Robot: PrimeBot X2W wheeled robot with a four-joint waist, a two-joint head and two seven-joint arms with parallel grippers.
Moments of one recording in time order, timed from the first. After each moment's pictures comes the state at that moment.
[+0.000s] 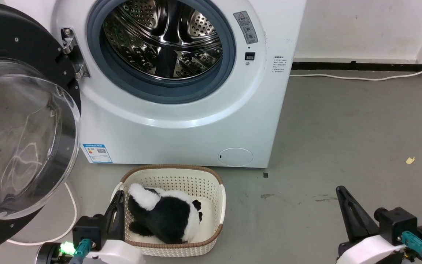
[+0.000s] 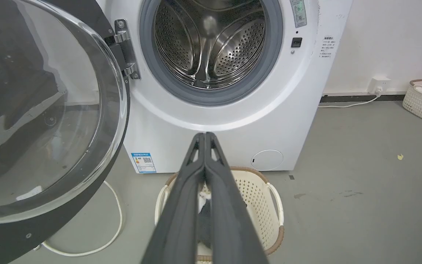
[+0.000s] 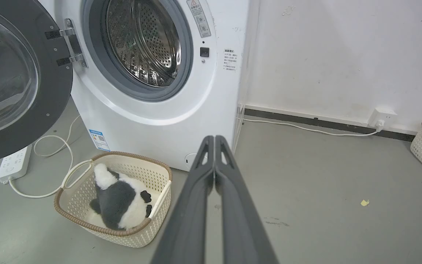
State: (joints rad) left arm 0.04 0.07 -0.04 0.01 -0.04 0.02 -0.05; right arm 0.03 -0.05 0.00 0.00 0.04 0.13 -0.05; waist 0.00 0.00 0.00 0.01
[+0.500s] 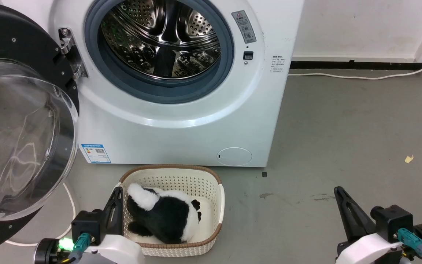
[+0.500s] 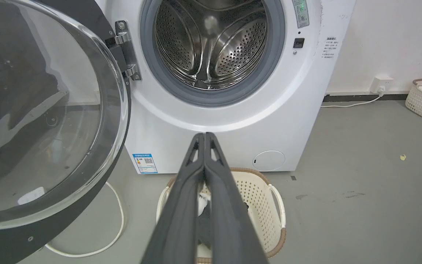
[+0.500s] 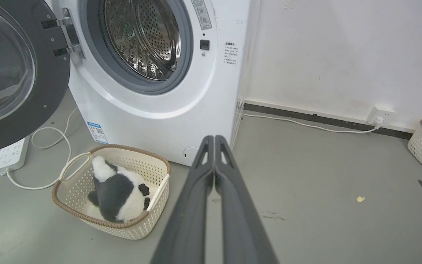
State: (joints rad) left arm 0.02 0.06 -0.02 0.01 -0.02 0.01 -0.03; right arm 0.03 -0.05 0.00 0.00 0.02 0.13 -0.02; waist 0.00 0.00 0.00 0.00
